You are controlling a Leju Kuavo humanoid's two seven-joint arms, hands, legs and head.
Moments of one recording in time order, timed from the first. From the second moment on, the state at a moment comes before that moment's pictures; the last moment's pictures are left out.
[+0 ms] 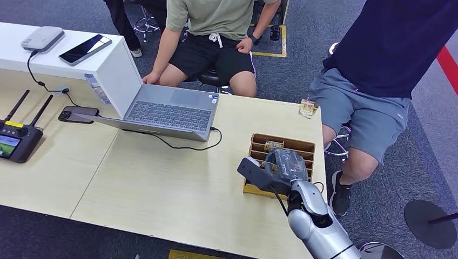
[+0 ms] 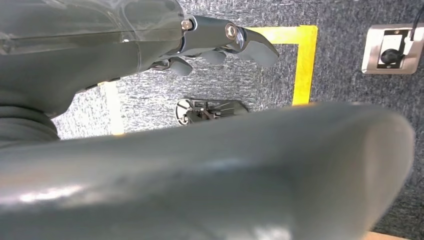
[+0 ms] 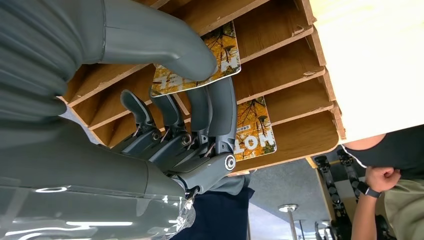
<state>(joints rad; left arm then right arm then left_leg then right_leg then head) -0.11 0.10 -1.00 -0.21 1.07 0.07 -0.43 -0.40 -0.12 0.63 -1.30 0.90 -0.07 0.39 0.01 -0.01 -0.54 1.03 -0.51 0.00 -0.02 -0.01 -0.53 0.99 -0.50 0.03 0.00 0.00</state>
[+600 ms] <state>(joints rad) -0.11 0.10 -1.00 -0.21 1.08 0.07 -0.44 -0.39 -0.12 0.62 -1.35 0.94 -0.12 0.40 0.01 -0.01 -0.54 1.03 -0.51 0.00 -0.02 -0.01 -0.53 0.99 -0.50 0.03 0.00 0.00</state>
